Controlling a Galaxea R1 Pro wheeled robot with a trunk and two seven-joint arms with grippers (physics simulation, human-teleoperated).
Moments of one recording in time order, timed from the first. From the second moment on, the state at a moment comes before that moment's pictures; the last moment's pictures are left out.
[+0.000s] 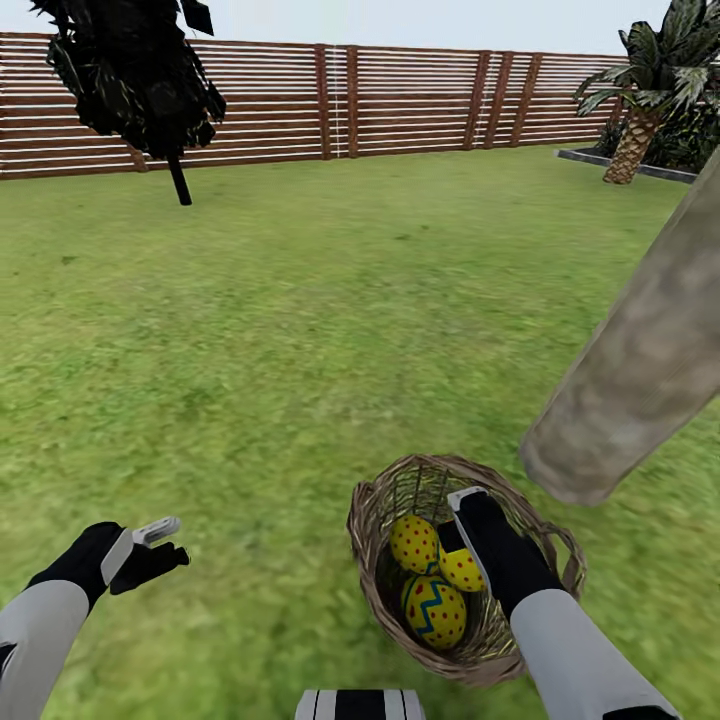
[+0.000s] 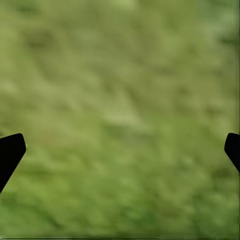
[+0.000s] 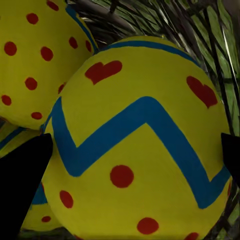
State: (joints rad) left arm -0.82 0.28 0.31 -0.34 0.06 0.73 -0.07; right arm -0.71 0.07 0.08 -0.80 0.25 0.93 0.05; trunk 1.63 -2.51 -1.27
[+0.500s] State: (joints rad) left arm -0.82 0.28 0.31 -0.34 0.06 0.73 -0.07; right arm -0.71 0.07 0.08 -0.80 0.26 0.93 0.05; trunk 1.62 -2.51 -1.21
